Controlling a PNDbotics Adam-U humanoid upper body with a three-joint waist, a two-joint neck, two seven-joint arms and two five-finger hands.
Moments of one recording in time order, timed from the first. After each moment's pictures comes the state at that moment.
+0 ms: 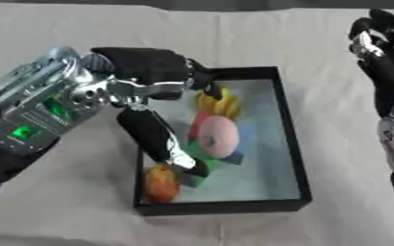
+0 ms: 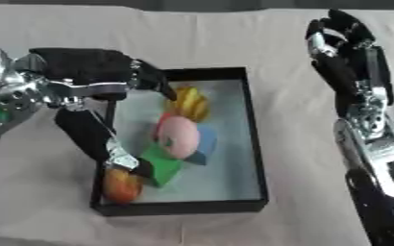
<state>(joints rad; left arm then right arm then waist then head) -0.86 0.75 -0.61 -1.99 -0.52 0.27 -0.75 -0.56 -0.30 0.14 -1.65 -0.23 0.04 -0.33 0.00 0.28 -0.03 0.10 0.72</state>
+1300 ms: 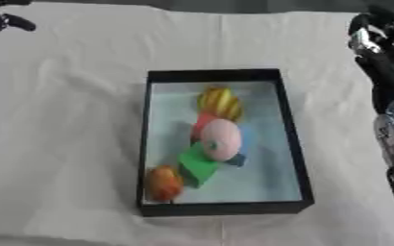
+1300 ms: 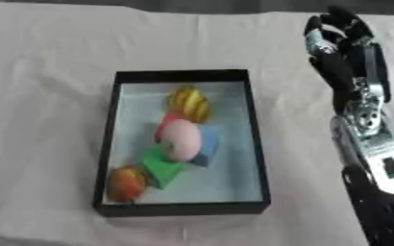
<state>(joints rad) -0.38 0.56 0.01 -1.89 0.25 0.23 0.44 -0.55 -0.31 0.12 -1.66 -0.22 0.04 -0.36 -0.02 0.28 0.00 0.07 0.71</state>
